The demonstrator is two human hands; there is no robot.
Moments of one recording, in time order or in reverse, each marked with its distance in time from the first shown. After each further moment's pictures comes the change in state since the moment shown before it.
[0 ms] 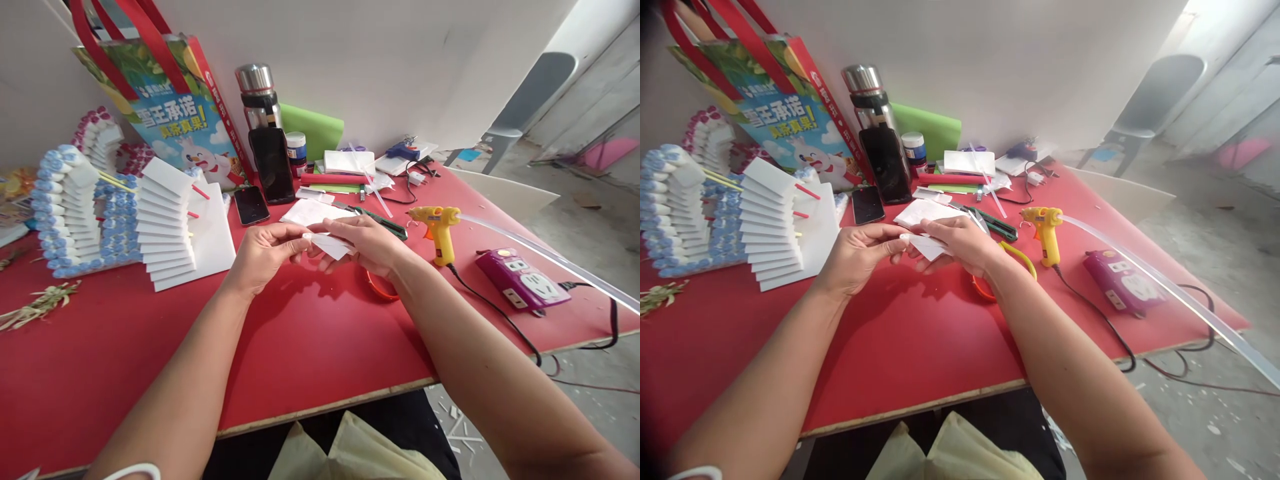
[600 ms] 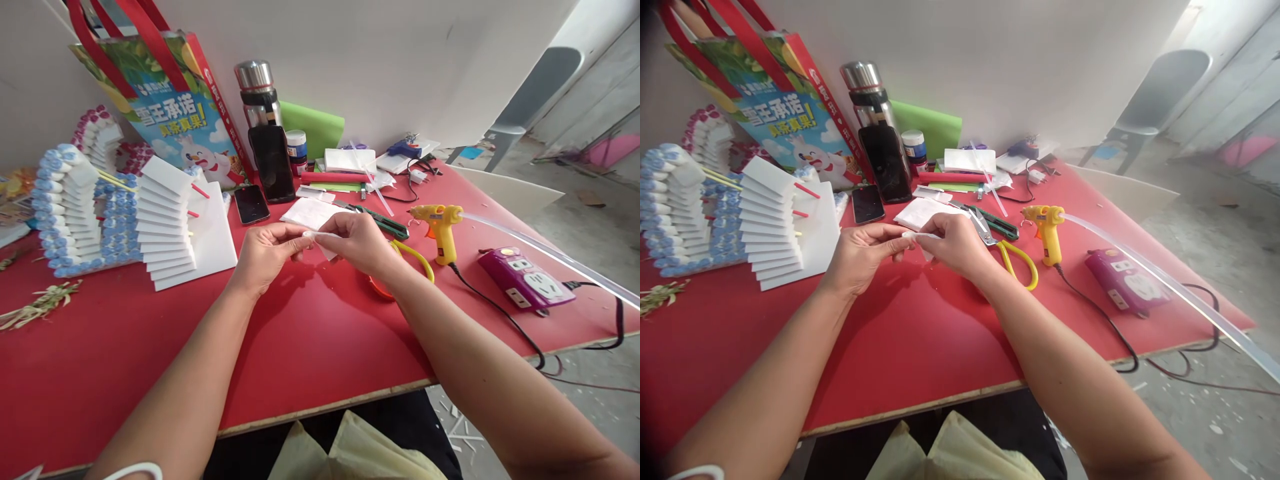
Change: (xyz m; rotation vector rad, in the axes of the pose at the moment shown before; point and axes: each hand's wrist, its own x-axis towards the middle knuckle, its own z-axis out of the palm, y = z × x) left_hand 0.002 -0.010 0.006 -0.002 0.102 0.001; right_hand 0.004 0.011 0.014 -0.545 0.305 -0.251
